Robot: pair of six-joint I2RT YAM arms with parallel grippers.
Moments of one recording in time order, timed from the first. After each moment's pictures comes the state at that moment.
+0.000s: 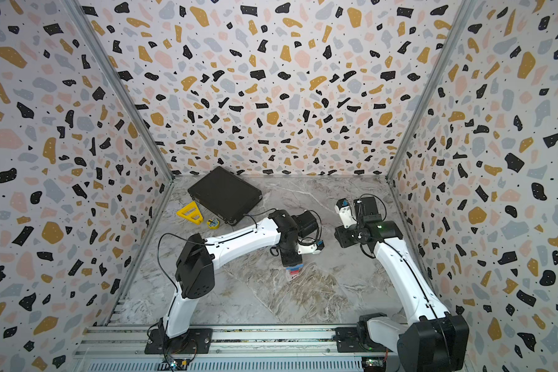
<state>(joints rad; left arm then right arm) -1.00 2.11 1.91 -1.23 0.04 0.41 0.17 1.17 1.06 -0.86 -0.19 -0.18</state>
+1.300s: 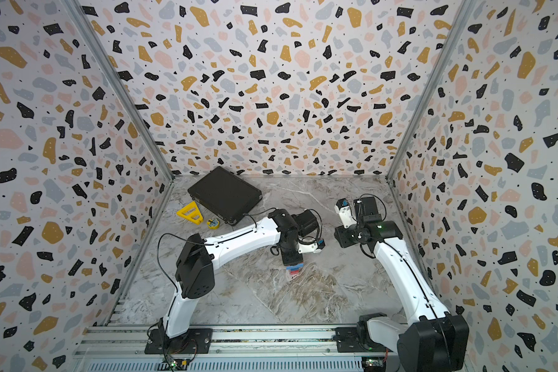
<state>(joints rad) -1.00 2.11 1.92 -1.23 0.05 0.41 0.17 1.17 1.06 -0.86 -0.20 -0.18</state>
